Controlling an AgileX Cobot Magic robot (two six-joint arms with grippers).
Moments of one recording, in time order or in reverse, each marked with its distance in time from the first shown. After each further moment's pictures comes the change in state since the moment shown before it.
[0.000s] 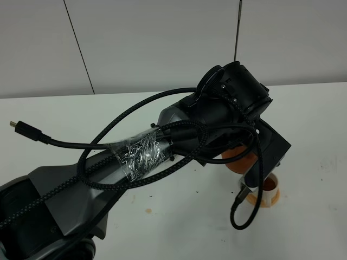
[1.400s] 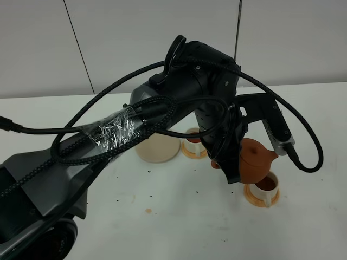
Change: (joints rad) left arm 0.095 -0.036 0.000 -0.380 0.157 -0.739; right arm 0.000 0.000 0.000 0.000 0.000 0.000
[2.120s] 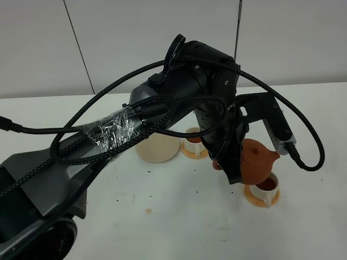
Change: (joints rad) left arm 0.006 0.000 0.000 -0.015 0.000 -0.003; right arm 0.000 0.000 0.000 0.000 0.000 0.000
